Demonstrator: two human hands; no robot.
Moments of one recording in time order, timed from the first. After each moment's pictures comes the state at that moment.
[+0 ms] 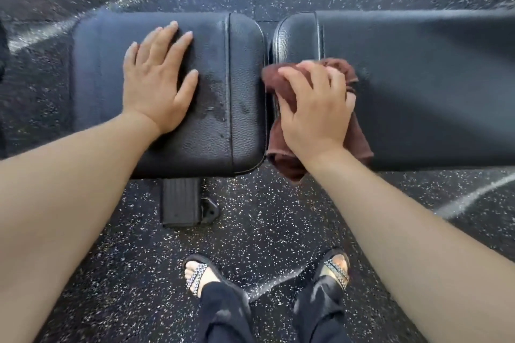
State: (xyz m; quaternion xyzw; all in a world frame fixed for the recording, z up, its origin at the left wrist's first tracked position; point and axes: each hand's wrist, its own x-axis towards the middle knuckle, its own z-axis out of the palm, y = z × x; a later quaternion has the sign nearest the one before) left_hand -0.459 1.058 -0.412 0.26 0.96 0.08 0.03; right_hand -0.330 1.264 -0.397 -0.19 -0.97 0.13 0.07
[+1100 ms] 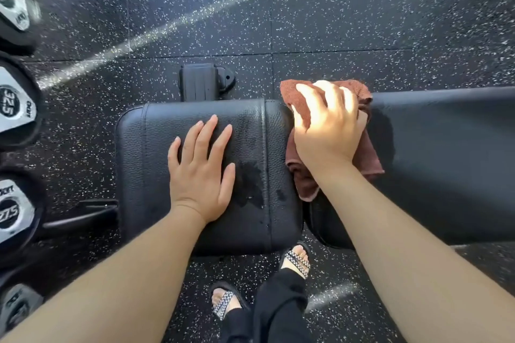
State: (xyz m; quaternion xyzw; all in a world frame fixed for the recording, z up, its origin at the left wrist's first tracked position) left_hand -0.463 1.061 -0.408 0.26 0.96 0.04 0.09; right_hand -0.452 1.271 -0.397 -0.26 -0.95 0.15 0.05
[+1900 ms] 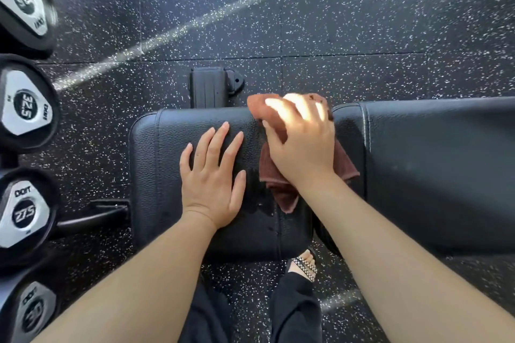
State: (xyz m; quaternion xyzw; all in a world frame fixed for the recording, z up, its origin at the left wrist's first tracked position) left_hand -0.464 1.062 -0.405 0.25 0.96 0.04 0.11; right_hand -0.463 1.234 -0.393 -0.18 -0.95 0.25 0.04
